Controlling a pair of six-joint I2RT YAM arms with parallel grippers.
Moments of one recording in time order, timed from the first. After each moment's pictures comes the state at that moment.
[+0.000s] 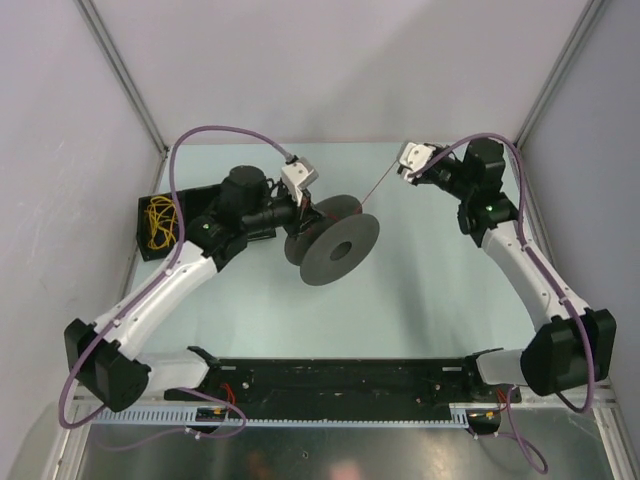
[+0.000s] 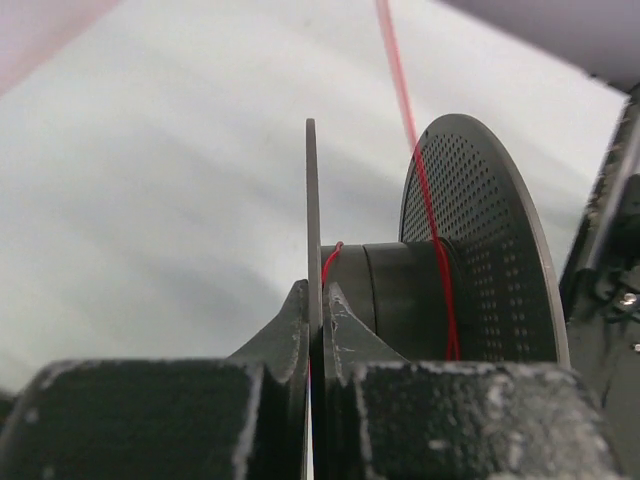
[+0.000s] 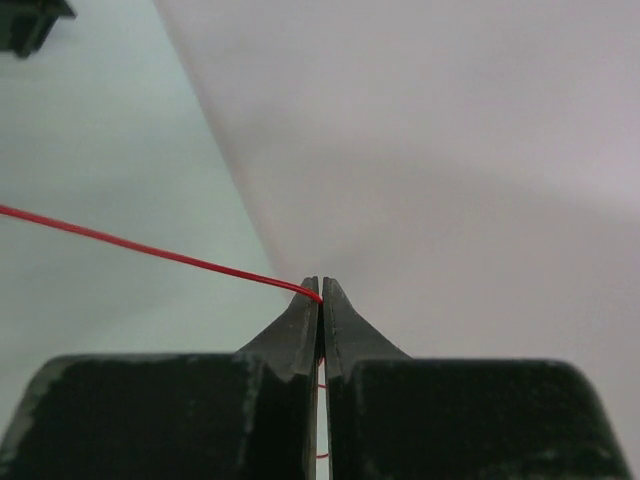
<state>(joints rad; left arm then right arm) -0.58 1.25 1.16 -0.30 0.41 0.06 0.27 1.31 1.19 0.11 -0.50 -0.93</state>
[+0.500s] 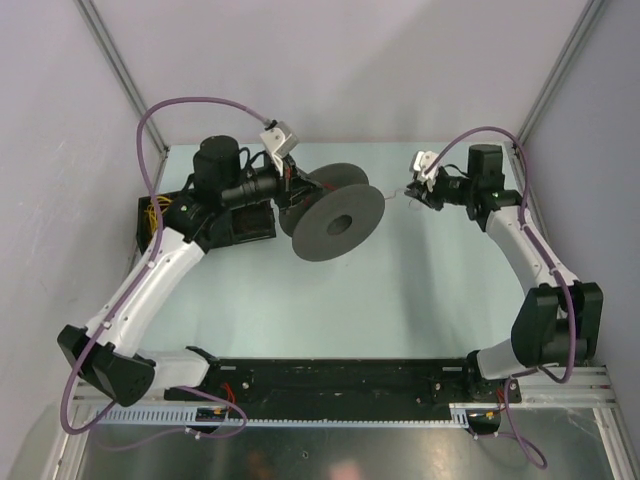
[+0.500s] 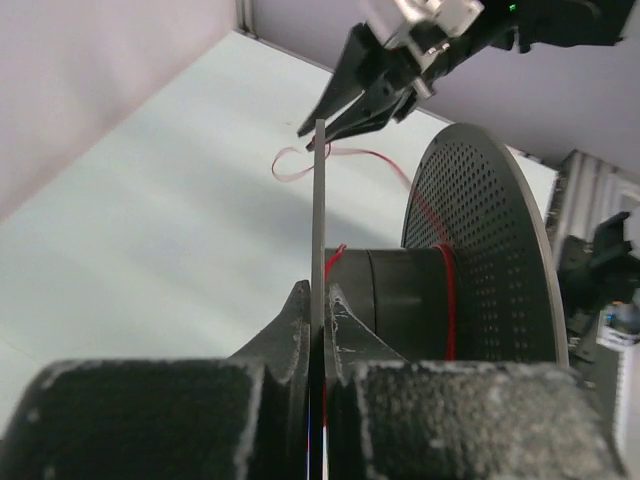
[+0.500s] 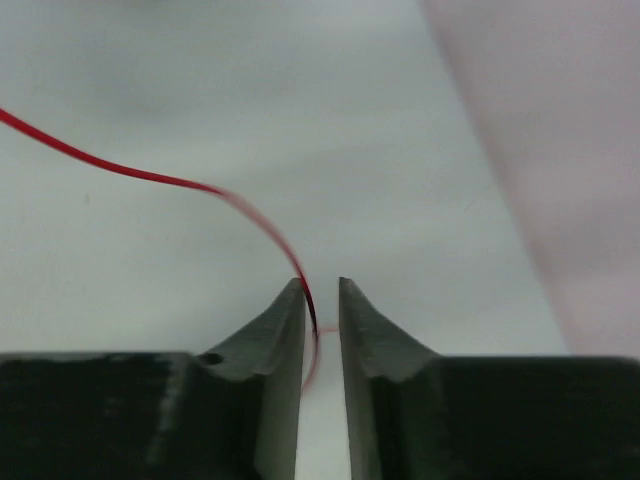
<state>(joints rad) -0.49 1.26 1.39 -0.31 0.60 0.02 0.10 1.45 1.21 -0.26 -0.84 -0.89</state>
